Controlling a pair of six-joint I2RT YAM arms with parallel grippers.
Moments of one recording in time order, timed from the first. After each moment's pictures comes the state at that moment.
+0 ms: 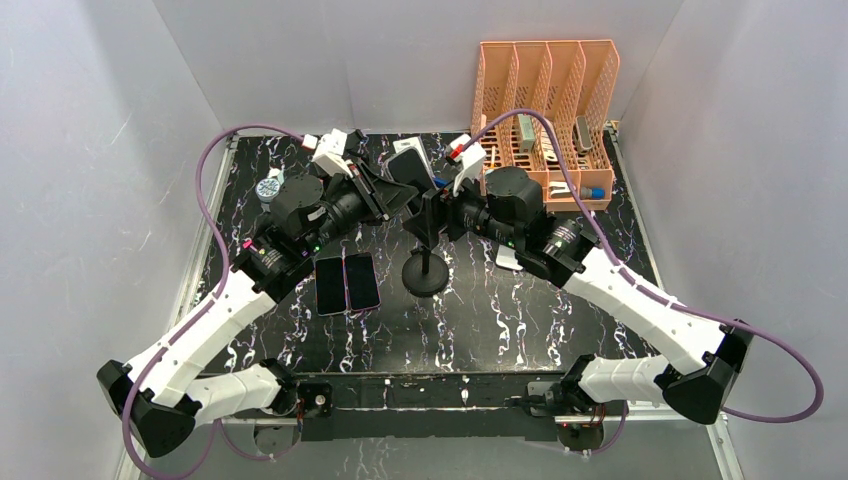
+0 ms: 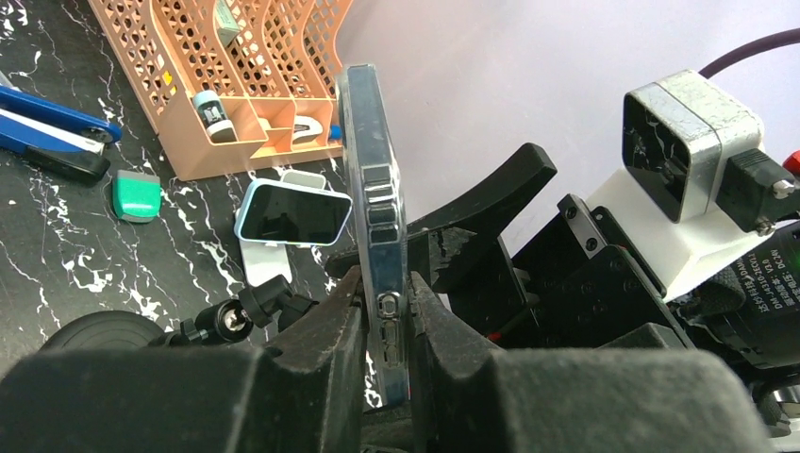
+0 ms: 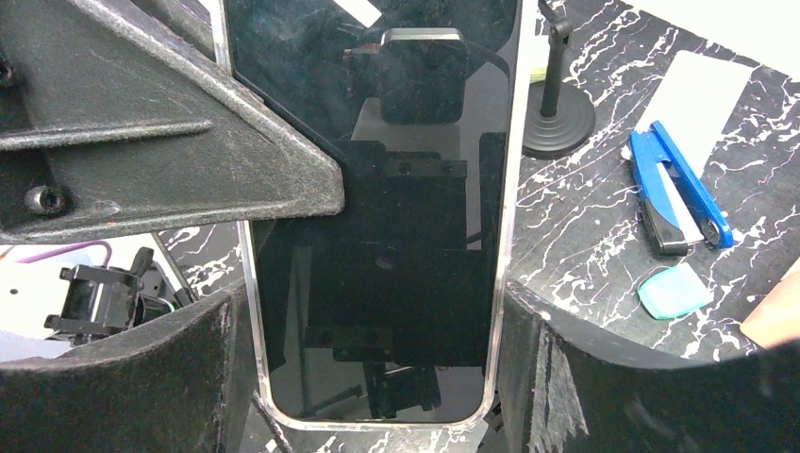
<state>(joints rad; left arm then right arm) -0.70 1.08 1.13 -0.13 0.07 -0.79 0.90 1.21 1.28 -0.31 -0.06 0.24</state>
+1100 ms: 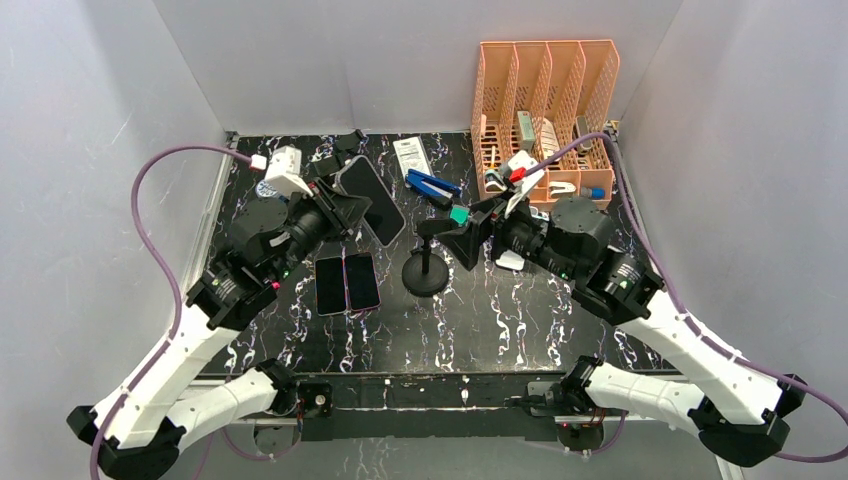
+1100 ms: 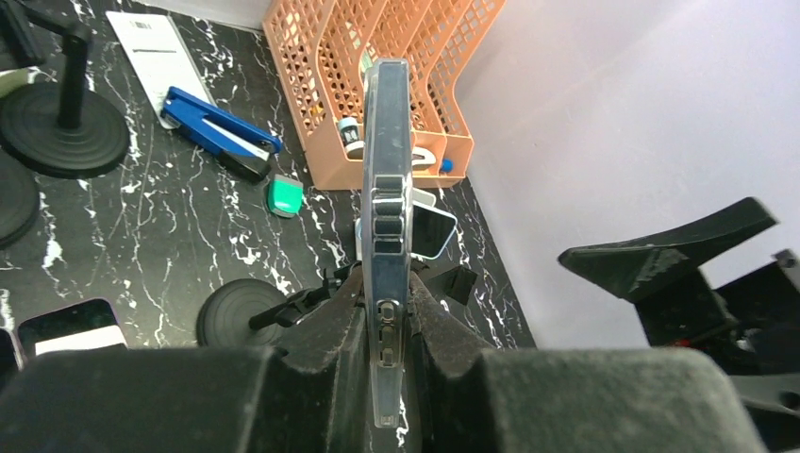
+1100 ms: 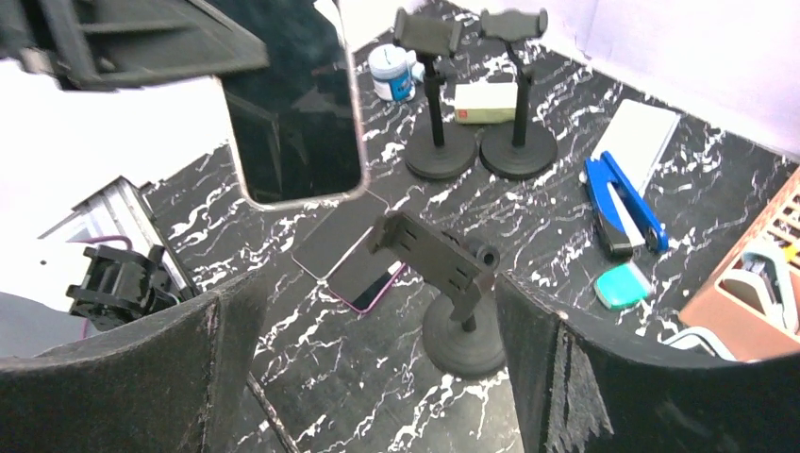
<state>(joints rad) -0.70 0.89 1.14 -0.40 -0.18 -0.69 0.90 0.92 1.17 -0.35 -0.04 0.18</state>
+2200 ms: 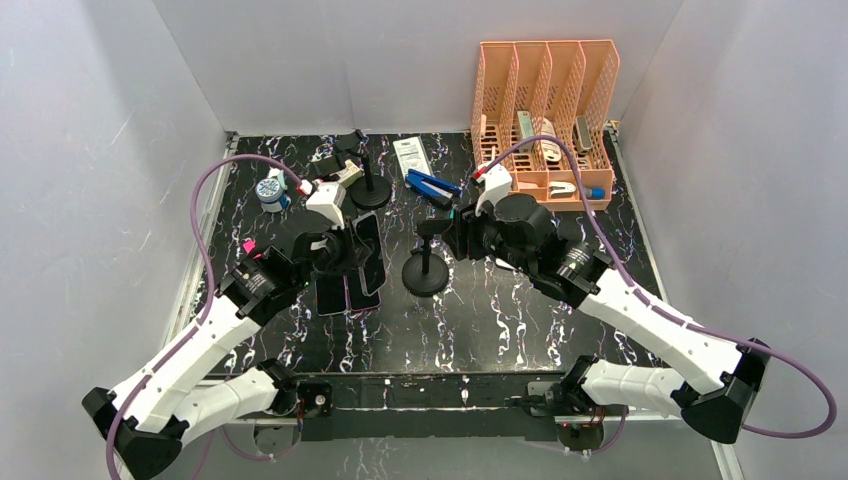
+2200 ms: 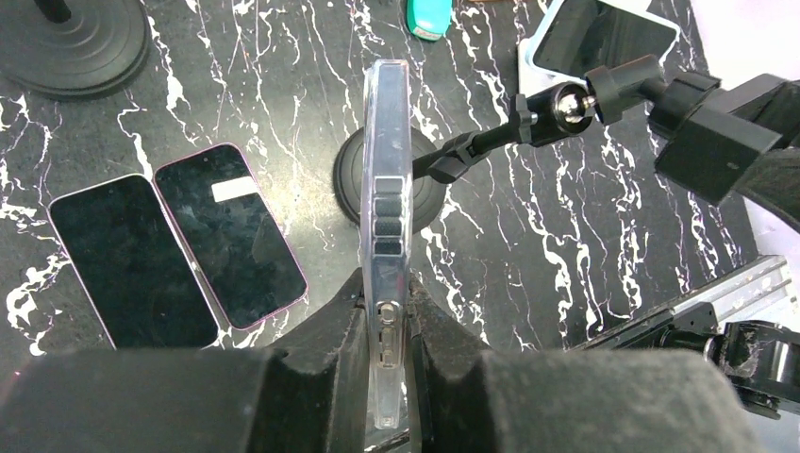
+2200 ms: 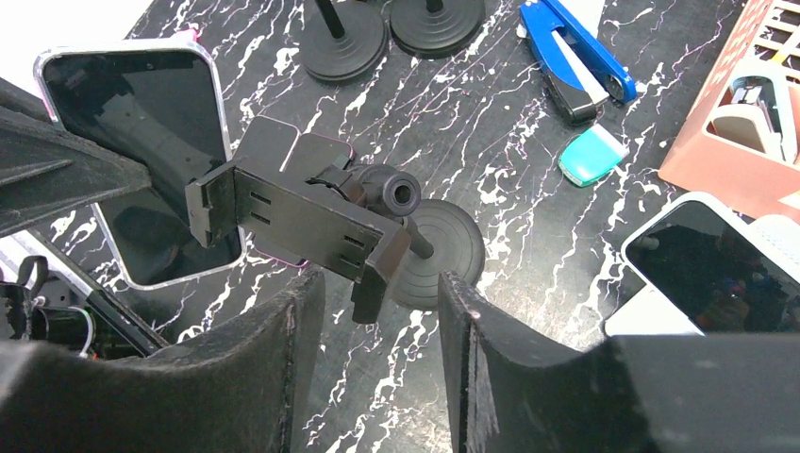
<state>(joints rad) -0.70 0.92 1.00 -0.64 -0.16 -0.53 0.90 1.07 1.10 -0.43 0.17 0.32</state>
